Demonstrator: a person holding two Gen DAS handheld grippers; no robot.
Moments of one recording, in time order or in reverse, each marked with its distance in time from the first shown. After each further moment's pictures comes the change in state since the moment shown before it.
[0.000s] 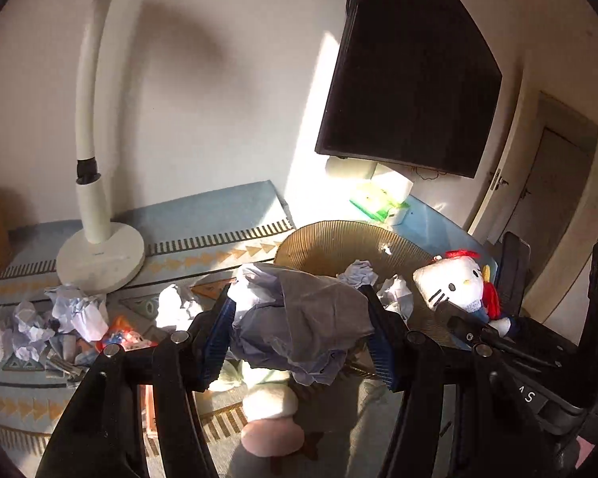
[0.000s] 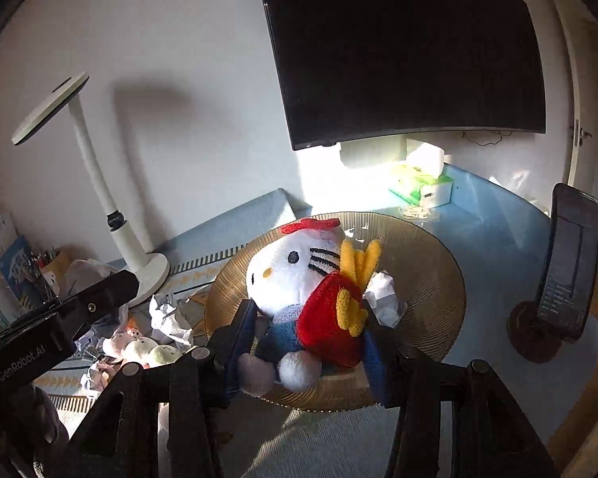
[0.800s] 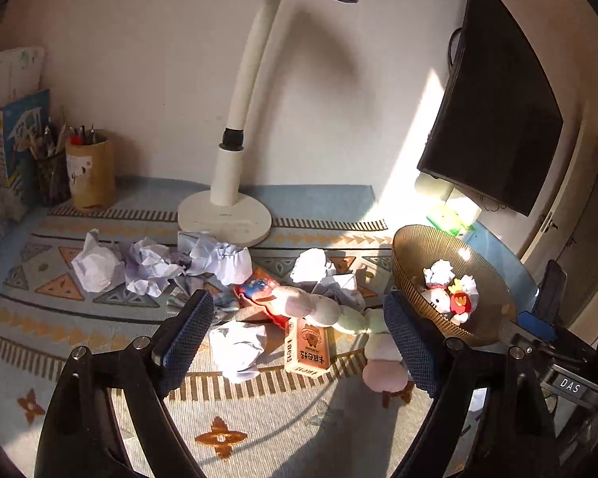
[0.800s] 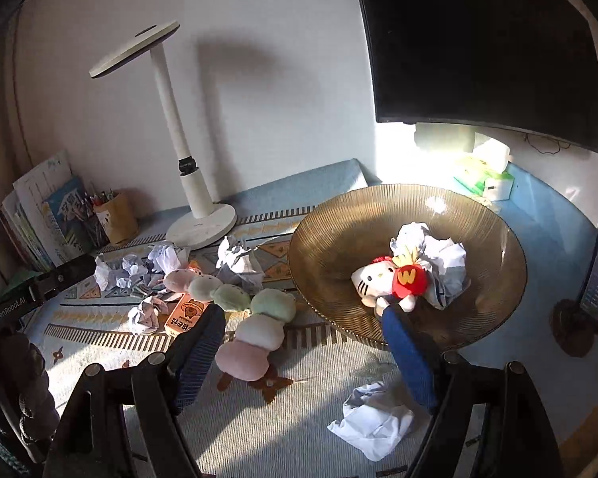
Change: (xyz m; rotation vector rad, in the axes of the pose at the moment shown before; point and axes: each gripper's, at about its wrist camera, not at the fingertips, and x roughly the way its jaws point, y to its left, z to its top) left arm -0.102 0.105 -0.063 -0.193 -0.051 0.242; right arm -0.027 0.050 -0.055 -0.122 0.078 0.191
